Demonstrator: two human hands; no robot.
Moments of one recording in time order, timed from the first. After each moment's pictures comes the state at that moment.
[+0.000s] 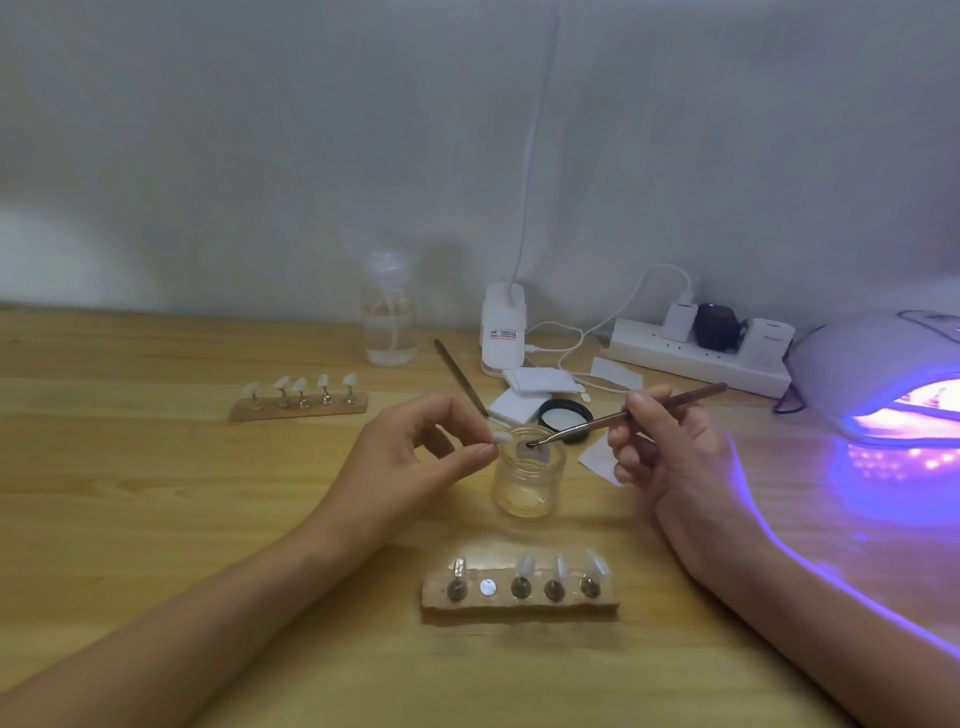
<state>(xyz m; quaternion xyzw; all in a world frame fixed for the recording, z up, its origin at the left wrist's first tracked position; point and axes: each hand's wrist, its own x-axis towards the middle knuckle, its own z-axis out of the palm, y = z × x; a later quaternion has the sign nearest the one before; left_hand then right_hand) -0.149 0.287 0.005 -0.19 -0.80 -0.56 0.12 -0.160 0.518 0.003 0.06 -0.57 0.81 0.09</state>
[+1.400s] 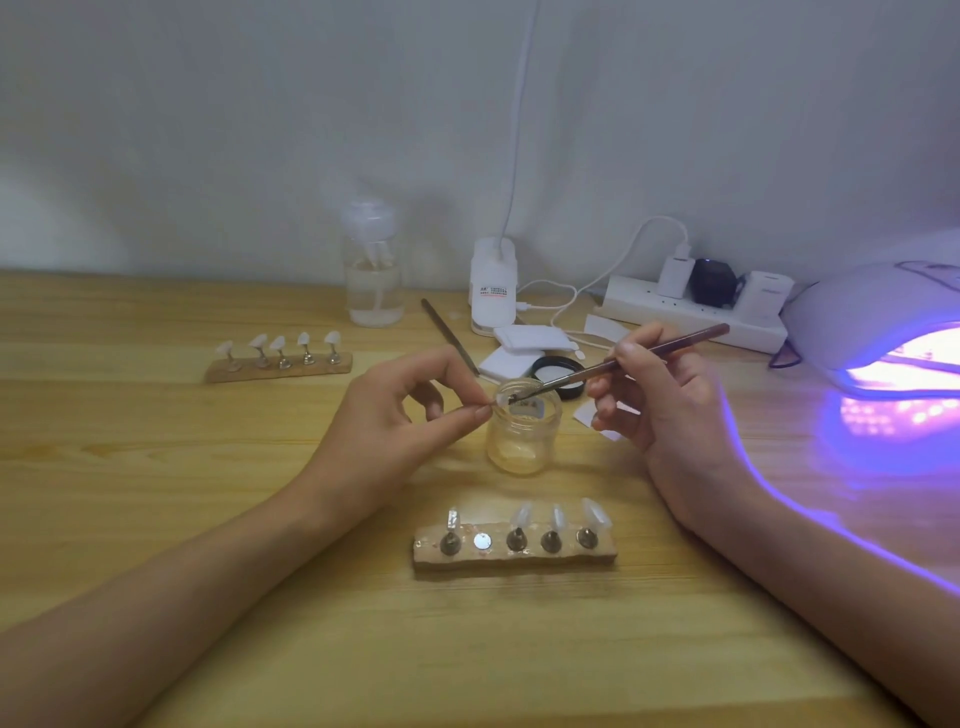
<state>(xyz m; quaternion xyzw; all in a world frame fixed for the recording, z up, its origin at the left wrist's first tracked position) -0.149 0.288 -0.002 -0.22 -0.81 -0.53 0.15 -0.161 0.512 0.005 0.13 -0.60 0.78 0.09</state>
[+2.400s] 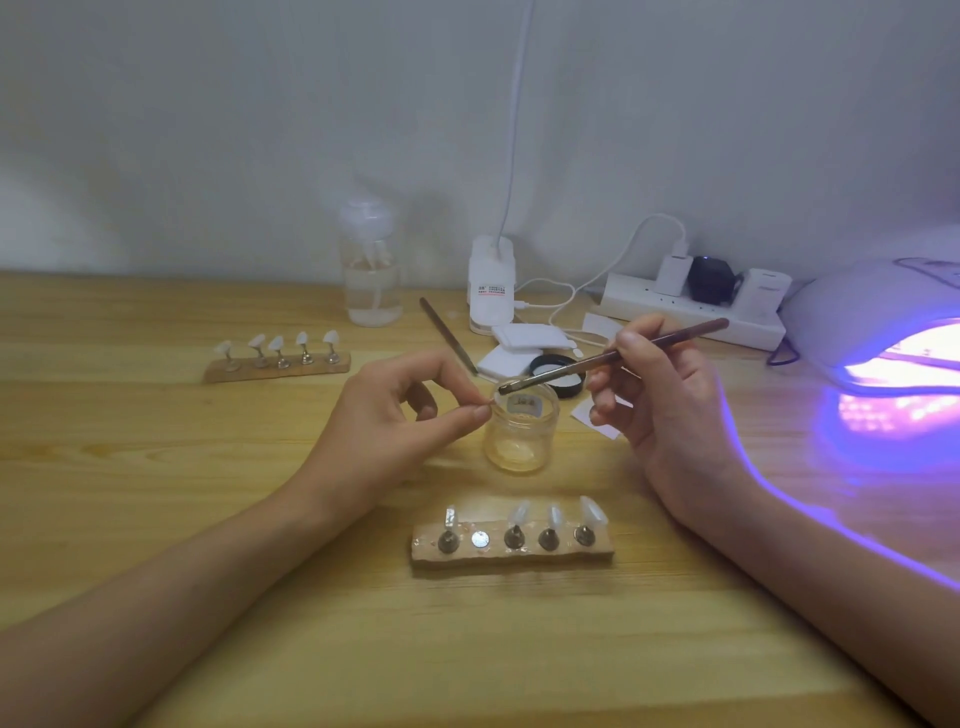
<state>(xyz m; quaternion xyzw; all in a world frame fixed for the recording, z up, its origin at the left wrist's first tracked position) -0.147 0.289 0.000 -0.20 -0.80 -0.55 0.12 -0.163 0.512 0.005 0.15 -0.58 0.79 0.08</state>
